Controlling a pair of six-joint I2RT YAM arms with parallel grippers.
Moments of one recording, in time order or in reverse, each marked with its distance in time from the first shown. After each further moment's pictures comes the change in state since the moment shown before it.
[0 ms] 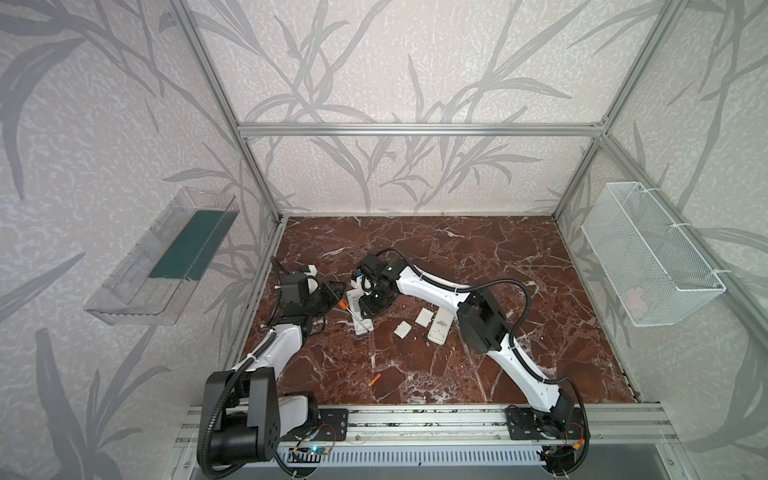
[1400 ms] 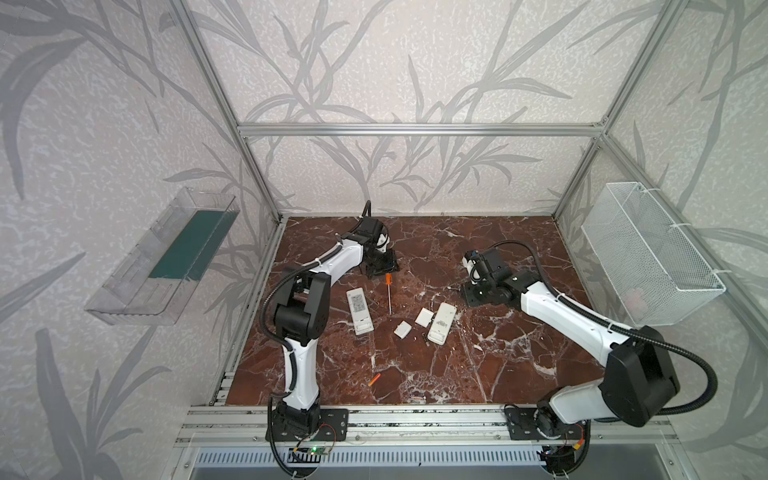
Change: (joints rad) left arm -0.396 0.859 1.063 -0.749 -0.125 0.325; right arm -0.406 -1.088 -1.245 0.358 0.306 0.053
